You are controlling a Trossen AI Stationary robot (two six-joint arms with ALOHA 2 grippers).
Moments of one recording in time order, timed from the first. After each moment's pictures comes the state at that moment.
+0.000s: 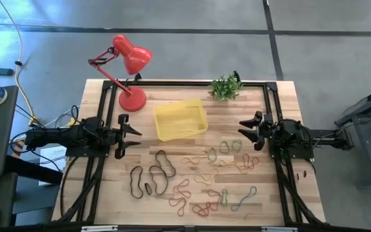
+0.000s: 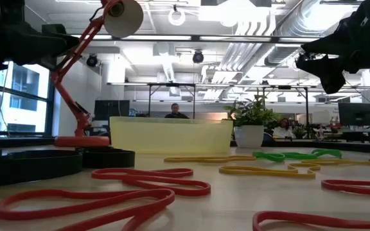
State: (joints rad) left arm 0.15 0.04 0.01 0.04 0.18 0.53; right arm -0.02 0.01 0.01 0.04 0.17 0.39
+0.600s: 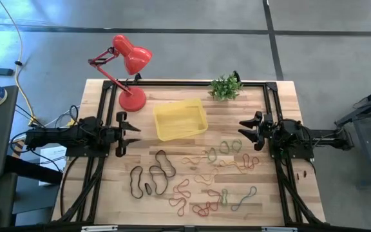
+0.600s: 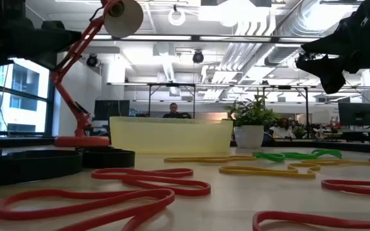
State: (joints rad) left arm 0.15 0.04 0.01 0.12 0.09 0.50; right arm -0.02 0.01 0.01 0.04 0.17 0.39
